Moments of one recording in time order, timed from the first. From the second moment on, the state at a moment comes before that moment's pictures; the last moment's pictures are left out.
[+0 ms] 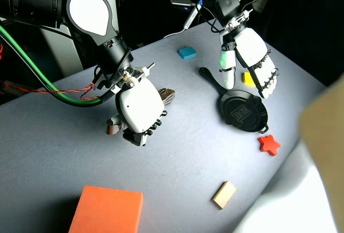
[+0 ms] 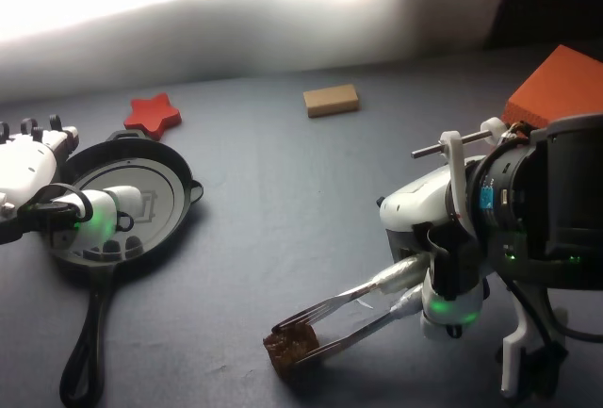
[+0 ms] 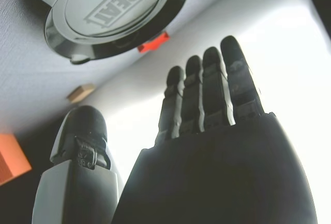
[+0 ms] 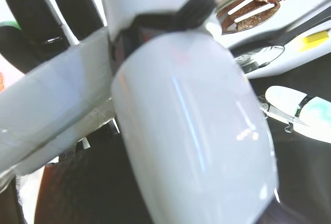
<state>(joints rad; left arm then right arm) 0.59 -0.87 0.75 -1.44 -1.02 1.92 -0.18 -1.29 0.89 -0.80 -0.88 0.05</state>
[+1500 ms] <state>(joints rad) 0.59 -0.87 0.76 -1.43 -1.01 1.92 -0.13 -1.27 0.92 -0.75 -0.88 -0.02</state>
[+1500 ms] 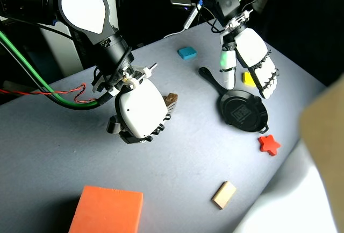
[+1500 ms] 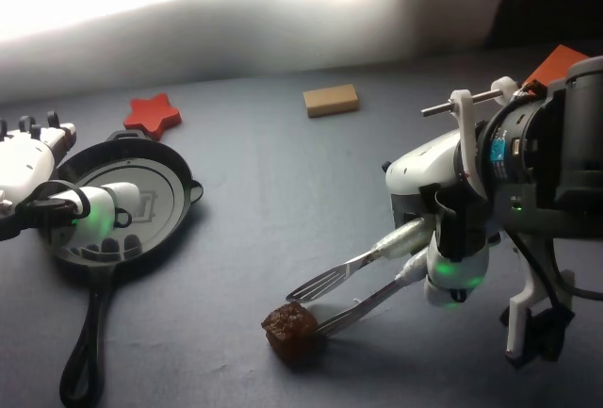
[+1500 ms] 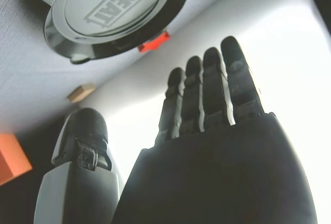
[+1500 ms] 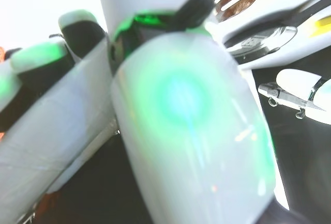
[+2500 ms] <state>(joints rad) 0.60 -0.88 0.76 -1.43 -1.01 1.92 -0.12 -1.32 0.94 -0.69 -0.87 -0.06</state>
